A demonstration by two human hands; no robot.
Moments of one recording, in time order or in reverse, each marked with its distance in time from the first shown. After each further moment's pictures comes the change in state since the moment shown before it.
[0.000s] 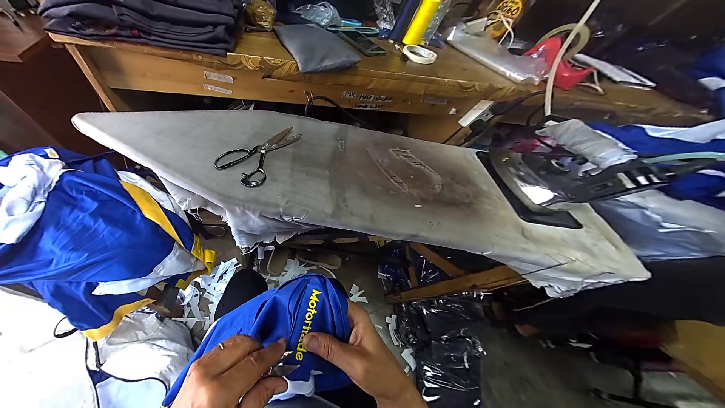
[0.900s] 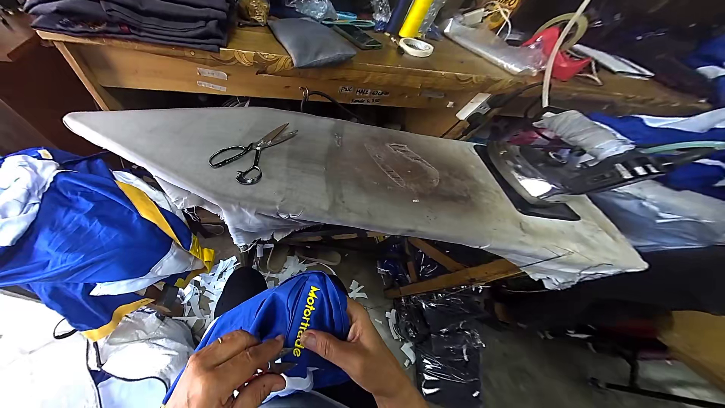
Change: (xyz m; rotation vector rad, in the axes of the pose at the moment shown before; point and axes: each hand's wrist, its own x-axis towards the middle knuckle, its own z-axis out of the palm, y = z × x) left_hand 0.001 -0.010 0.001 -0.064 -0.008 0.020; right_hand -0.002 0.000 0.001 0.023 0.026 0.003
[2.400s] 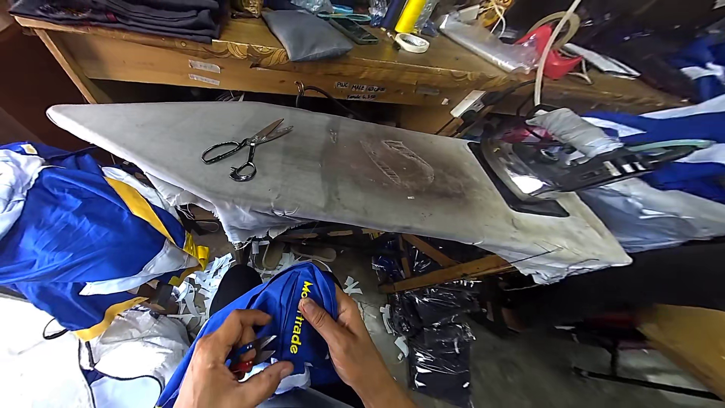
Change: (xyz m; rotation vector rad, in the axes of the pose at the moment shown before) left_hand 0.005 -0.008 0.025 -0.316 0.162 -0.235; right_hand 0.006 0.004 0.016 -0.007 0.229 0.073
